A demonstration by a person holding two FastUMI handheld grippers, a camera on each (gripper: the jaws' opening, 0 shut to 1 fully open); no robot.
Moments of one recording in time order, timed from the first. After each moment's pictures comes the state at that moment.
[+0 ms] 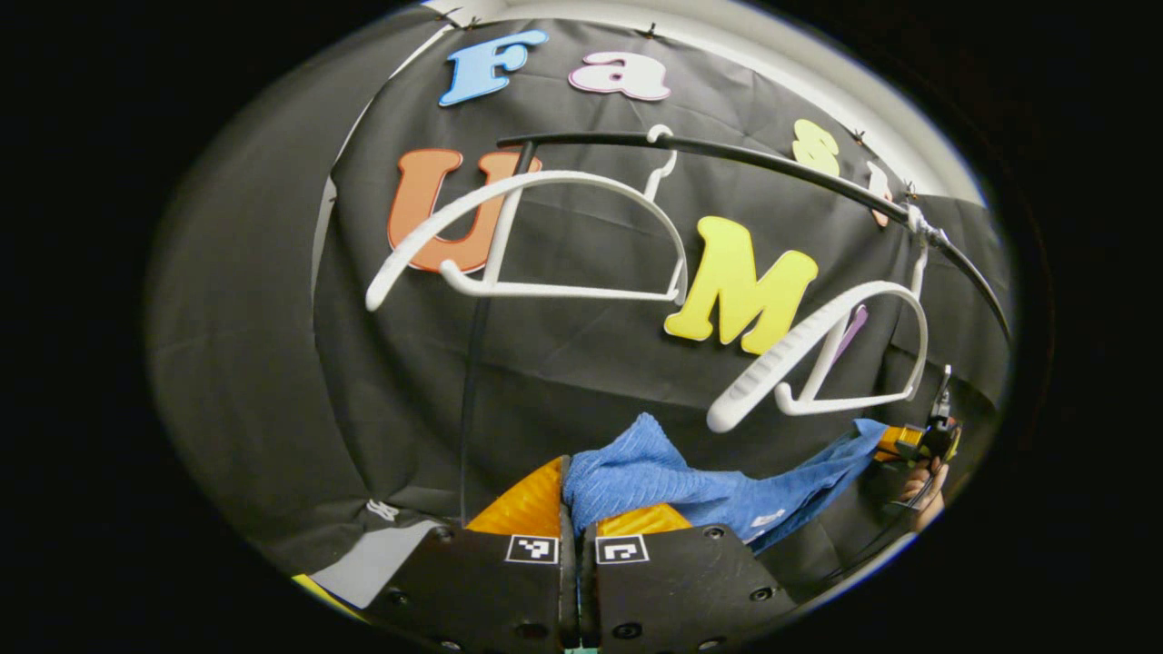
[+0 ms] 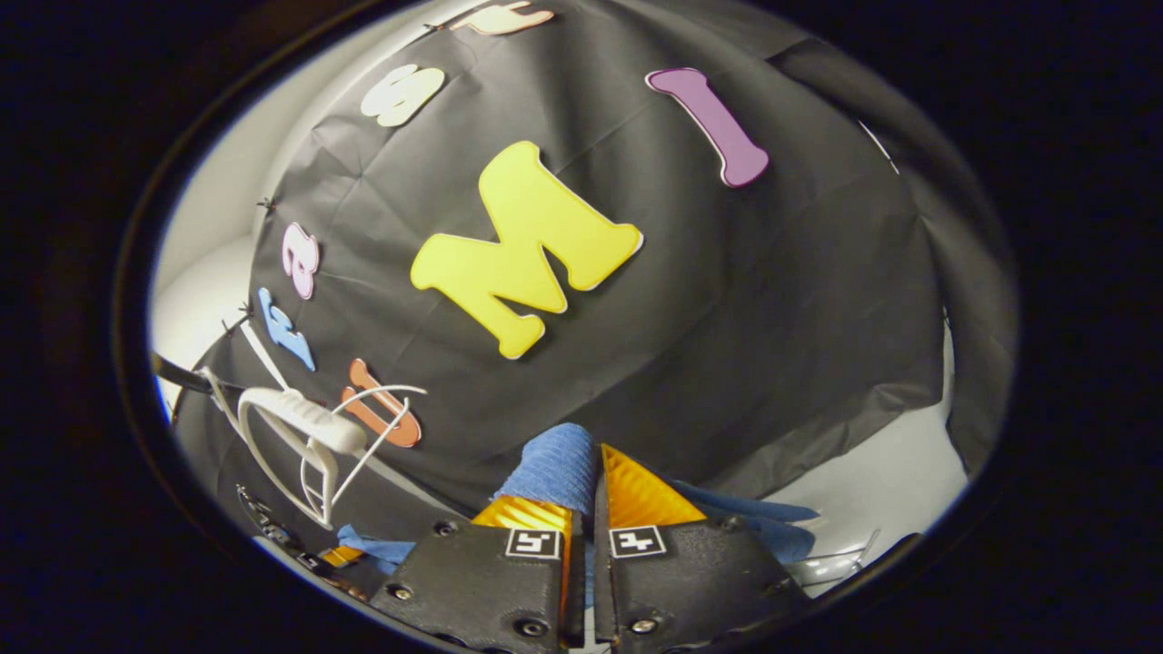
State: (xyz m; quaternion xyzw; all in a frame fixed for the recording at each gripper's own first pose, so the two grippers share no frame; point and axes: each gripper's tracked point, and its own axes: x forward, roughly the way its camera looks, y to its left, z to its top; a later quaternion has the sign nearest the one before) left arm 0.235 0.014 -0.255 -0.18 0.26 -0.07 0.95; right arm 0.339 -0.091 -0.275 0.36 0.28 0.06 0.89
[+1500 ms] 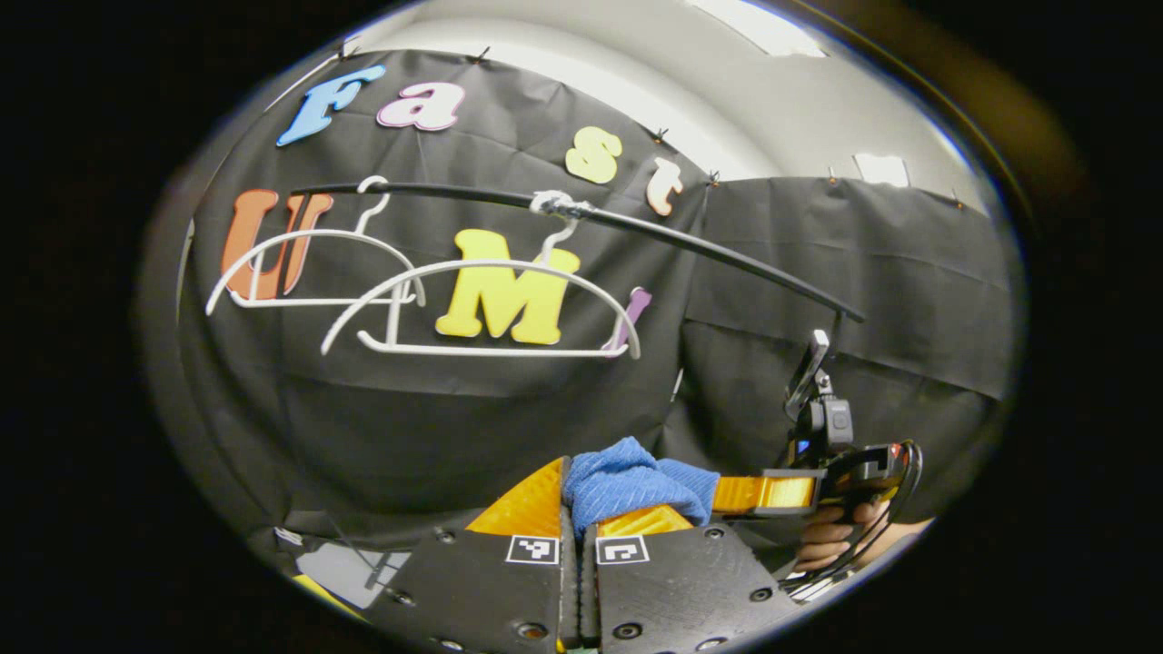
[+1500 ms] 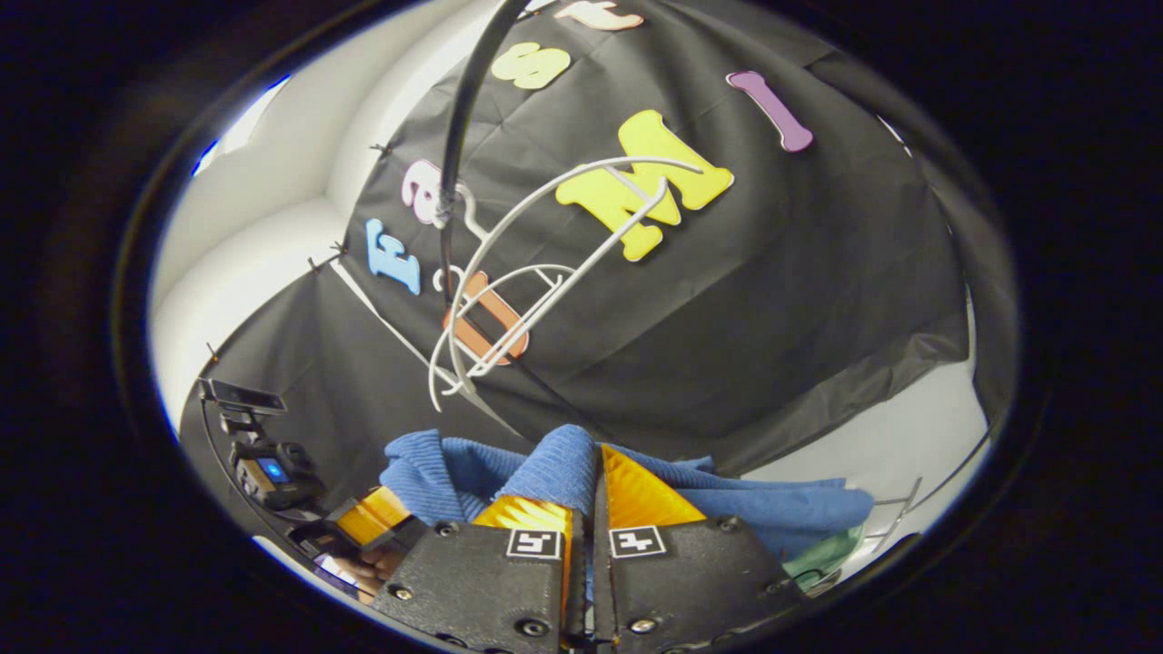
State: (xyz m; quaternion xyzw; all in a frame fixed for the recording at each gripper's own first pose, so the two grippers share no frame) left arm 0.074 -0.160 -0.134 -0.19 0.18 -0.37 0.89; right arm 0.086 0.085 -0.213 0.37 0.28 0.16 0.87
